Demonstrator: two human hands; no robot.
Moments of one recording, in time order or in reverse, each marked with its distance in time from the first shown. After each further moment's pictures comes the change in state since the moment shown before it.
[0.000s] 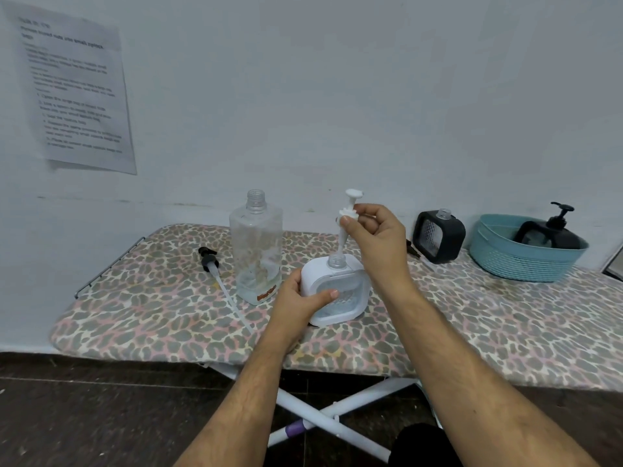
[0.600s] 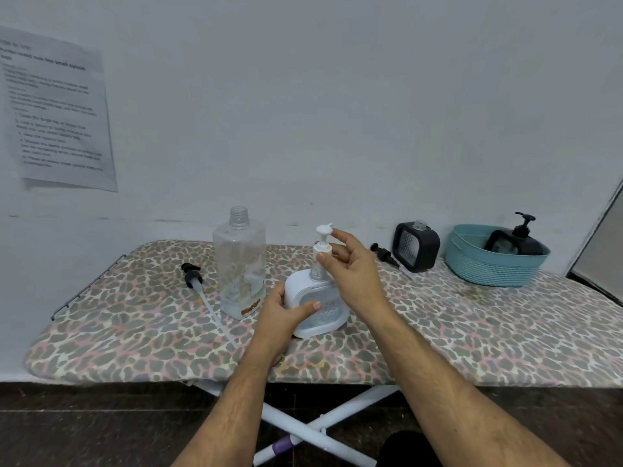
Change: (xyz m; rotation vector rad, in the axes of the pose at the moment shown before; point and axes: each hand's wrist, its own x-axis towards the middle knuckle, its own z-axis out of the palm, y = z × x) left_hand 0.000 -0.001 -0.001 -0.005 -0.009 -0.011; right_hand -0.020 0.013 -0.008 -0.130 -0.142 0.045
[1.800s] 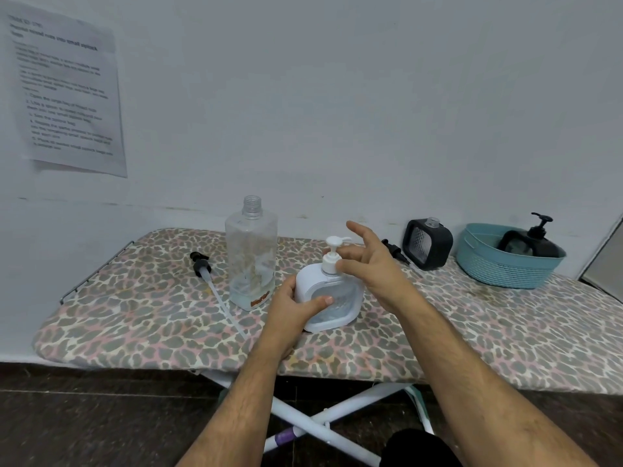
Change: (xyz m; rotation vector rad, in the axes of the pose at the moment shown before) left_hand 0.001 -0.004 -0.001 0.019 0.011 0.015; right_hand 0.015 0.006 -0.024 -0.095 -0.243 0.183
